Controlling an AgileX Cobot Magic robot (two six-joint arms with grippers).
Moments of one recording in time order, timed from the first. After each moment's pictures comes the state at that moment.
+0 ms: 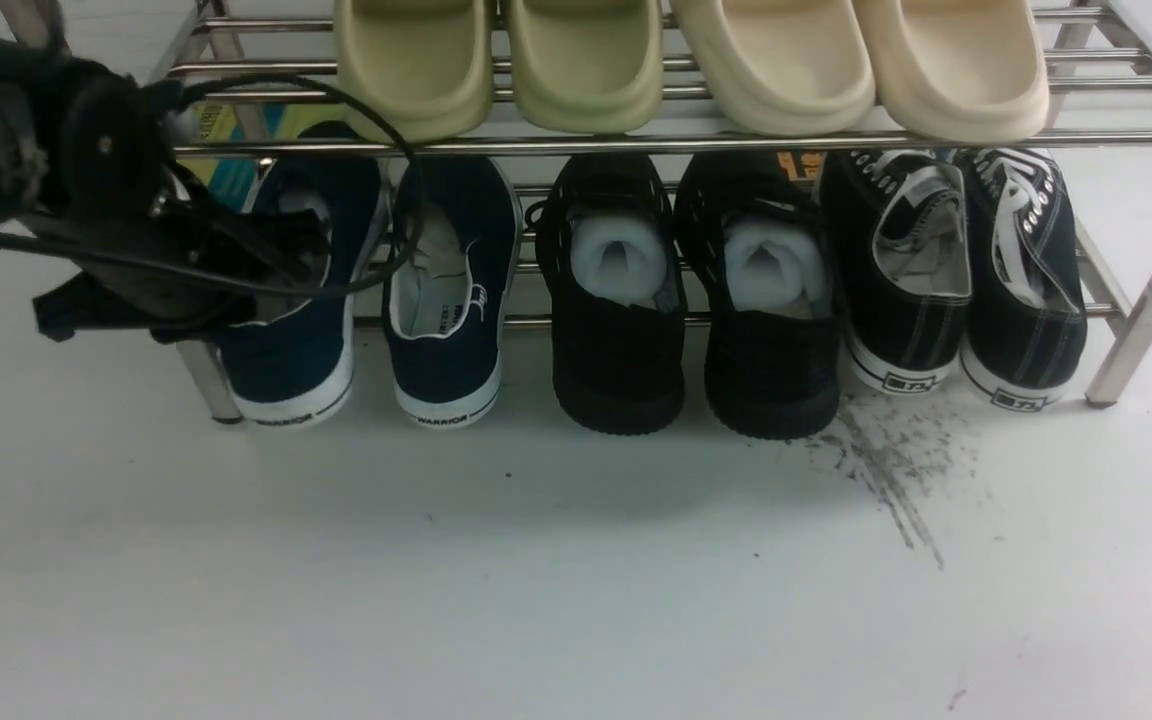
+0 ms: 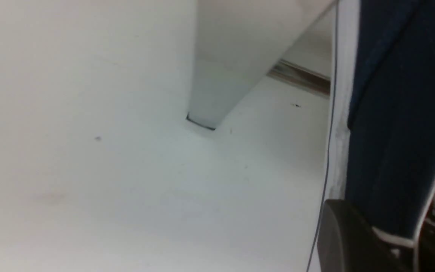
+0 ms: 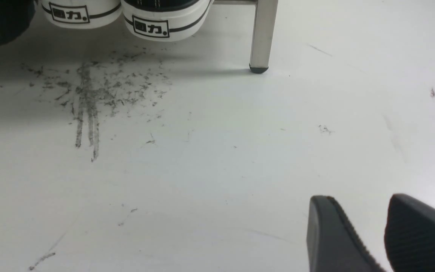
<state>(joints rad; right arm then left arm) -0.12 -0.01 0.01 0.09 0.39 -0.09 -0.22 1.58 -1.24 0.18 0.72 -0.62</state>
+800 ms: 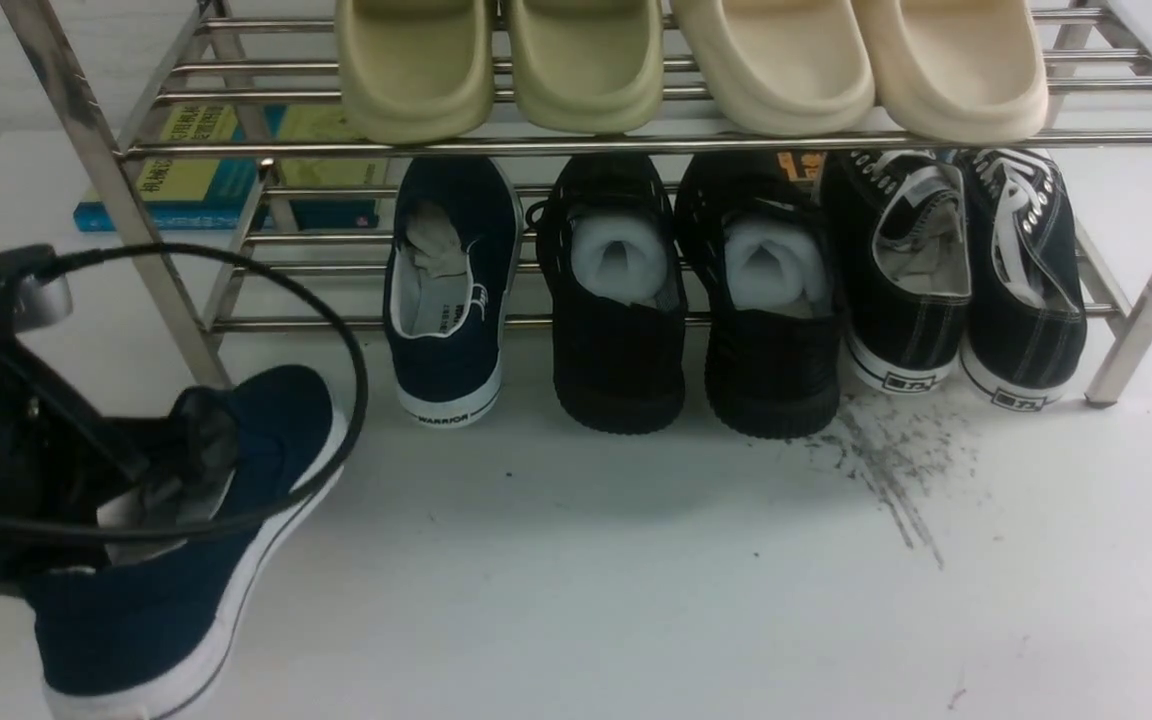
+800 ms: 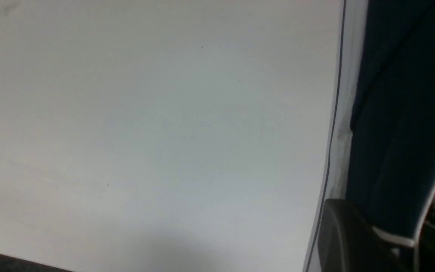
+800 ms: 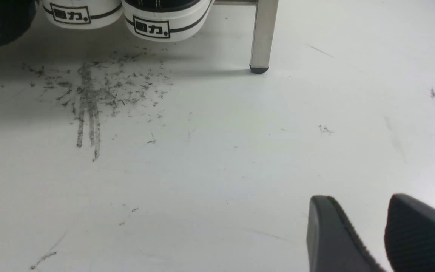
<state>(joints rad) -0.12 -0.01 0.01 0.09 0.39 -0.09 -0.22 1.22 -0.99 0.06 1.20 -0.51</state>
